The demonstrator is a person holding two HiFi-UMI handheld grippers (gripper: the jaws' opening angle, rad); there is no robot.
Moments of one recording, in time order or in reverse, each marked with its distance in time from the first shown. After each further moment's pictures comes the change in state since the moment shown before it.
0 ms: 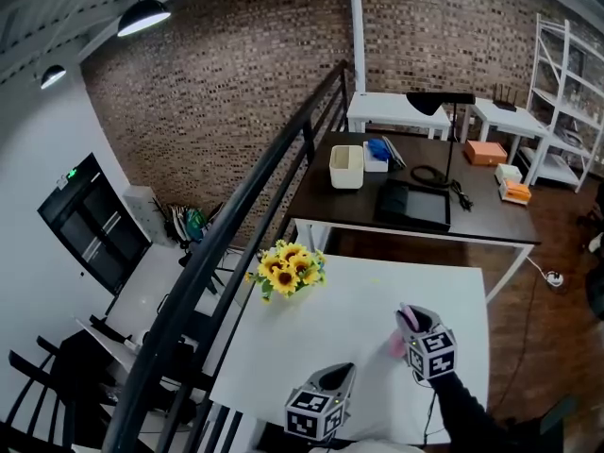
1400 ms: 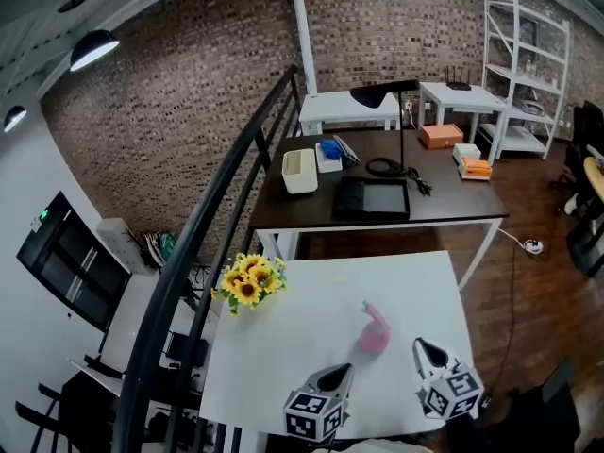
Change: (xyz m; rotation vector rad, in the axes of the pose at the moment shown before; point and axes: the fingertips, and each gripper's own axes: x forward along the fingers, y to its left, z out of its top) left arm 0.029 -0.067 -0.005 0.070 0.061 -0.117; right arm -0.172 -0.023 -0.022 0.222 -0.172 -0.126
